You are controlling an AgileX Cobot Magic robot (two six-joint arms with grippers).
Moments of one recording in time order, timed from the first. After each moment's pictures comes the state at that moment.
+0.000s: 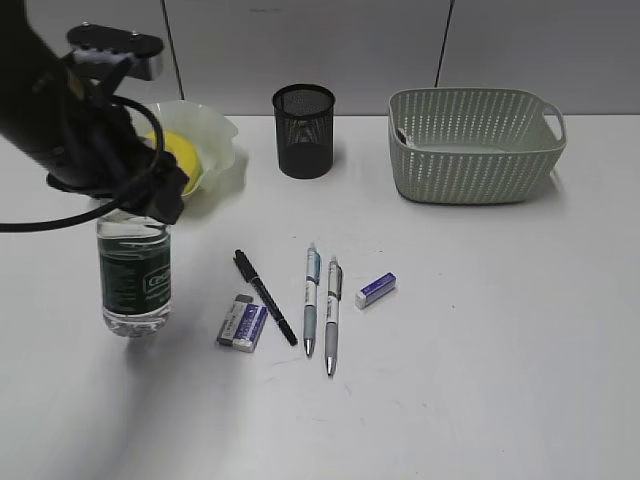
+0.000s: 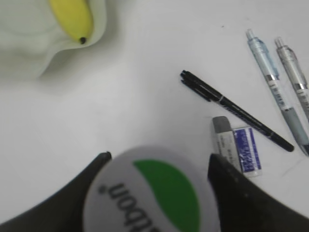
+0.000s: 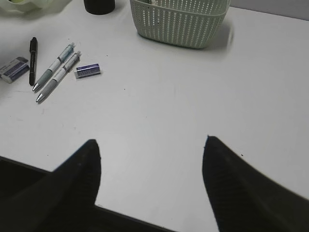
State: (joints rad) left arm -0.47 1.61 -1.11 0.02 0.70 -0.08; right arm 0.25 -0.01 -0.51 0.07 1.04 -0.09
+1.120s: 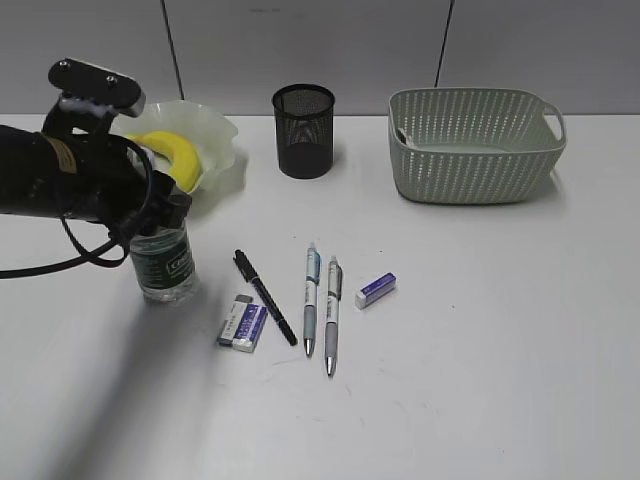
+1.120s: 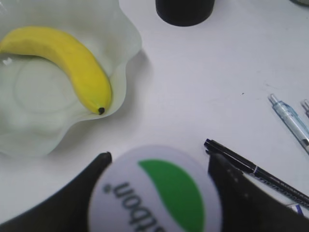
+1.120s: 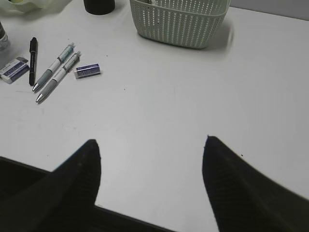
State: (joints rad) left arm -0.42 1.62 -0.80 0.13 0.00 -0.08; right arm 0.25 -0.01 -0.51 0.07 1.04 -0.09
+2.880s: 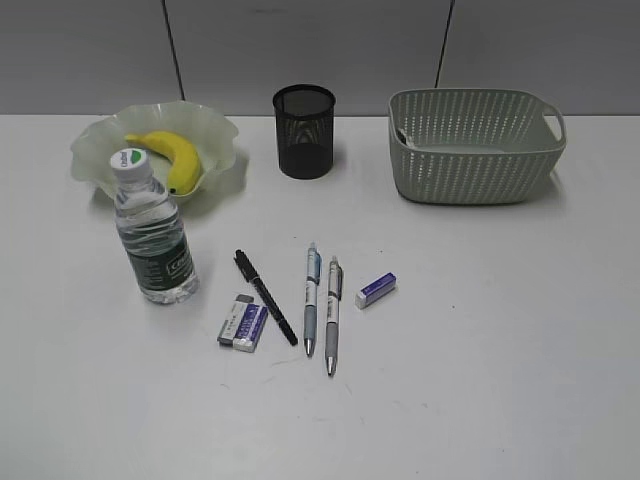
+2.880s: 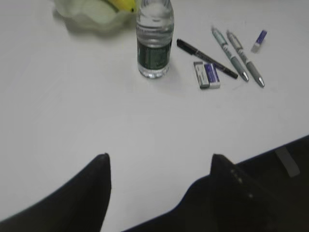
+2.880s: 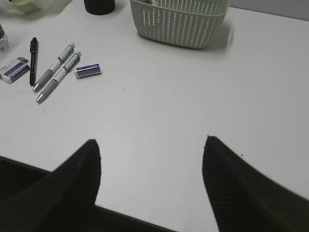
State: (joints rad) left arm -0.42 0.20 -0.57 0.00 1.10 -0.09; right arm 0.25 -0.01 -0.51 0.07 1.04 -0.09
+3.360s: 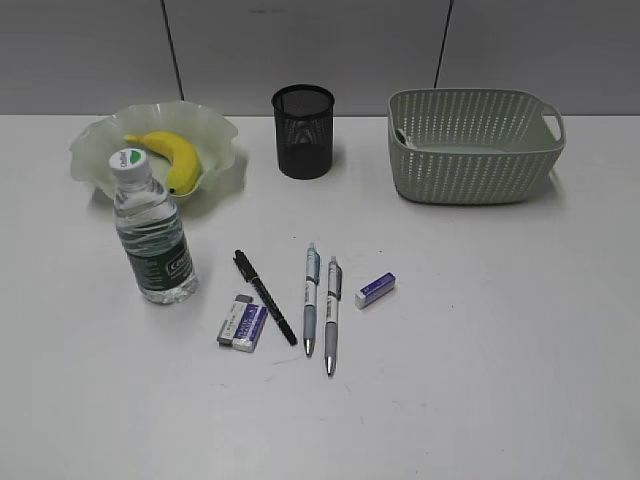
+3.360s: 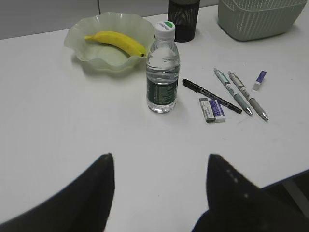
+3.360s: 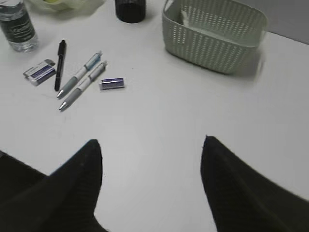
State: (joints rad) left arm -0.42 0.01 -0.54 0.03 1.06 -0.09; right arm 0.25 0.37 -0.62 0.24 0.88 -0.32
